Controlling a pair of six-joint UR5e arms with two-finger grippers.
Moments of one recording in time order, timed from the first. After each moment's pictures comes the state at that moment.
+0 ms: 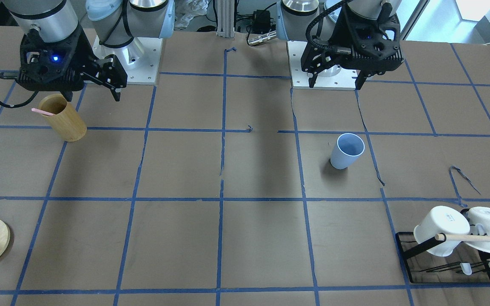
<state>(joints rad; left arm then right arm) -1.63 -1.54 -1.48 -1.72 1.59 -0.03 1.55 -1.60 1.59 -1.52 -1.60 -0.06</state>
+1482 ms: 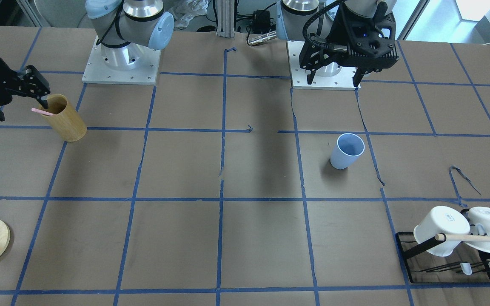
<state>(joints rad) -1.63 -1.52 -1.51 -1.73 1.59 -0.03 1.10 -1.61 1.74 -1.62 -1.51 -0.92</state>
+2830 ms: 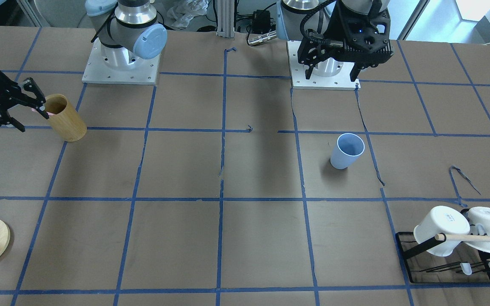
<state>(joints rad) -1.63 -1.48 -1.56 -1.72 1.59 -0.03 0.92 -1.69 2.03 -1.82 -1.37 -1.19</state>
